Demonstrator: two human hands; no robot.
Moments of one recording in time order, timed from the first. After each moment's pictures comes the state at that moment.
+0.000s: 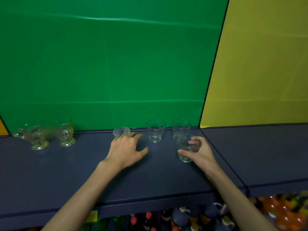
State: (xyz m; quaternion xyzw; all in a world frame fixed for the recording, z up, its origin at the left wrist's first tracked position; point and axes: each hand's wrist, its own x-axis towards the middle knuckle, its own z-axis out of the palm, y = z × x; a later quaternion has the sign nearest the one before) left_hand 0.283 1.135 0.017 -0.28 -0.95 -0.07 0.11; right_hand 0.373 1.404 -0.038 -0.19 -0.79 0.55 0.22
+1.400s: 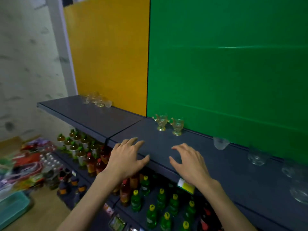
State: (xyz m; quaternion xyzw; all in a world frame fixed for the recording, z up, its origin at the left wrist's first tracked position) left_hand 0.468 0.844 0.032 0.04 -0.98 -0.04 0.16; right_hand 0.400 1.067 0.021 0.25 -0.94 0.17 0.13
